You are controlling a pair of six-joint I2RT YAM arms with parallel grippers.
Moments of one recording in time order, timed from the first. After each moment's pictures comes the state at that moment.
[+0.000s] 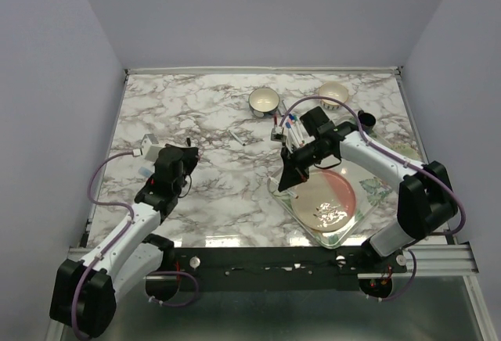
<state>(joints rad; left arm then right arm) -0.38 0.87 0.43 0.06 -0.35 -1.16 0.54 1.57 1.13 -0.76 -0.95 -0.40</state>
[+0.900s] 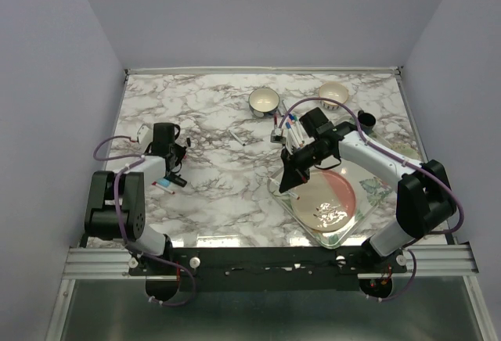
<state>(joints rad) -0.05 1.47 0.63 0.04 -0.20 -1.02 0.54 1.58 1.13 -0.78 -0.93 -0.43</state>
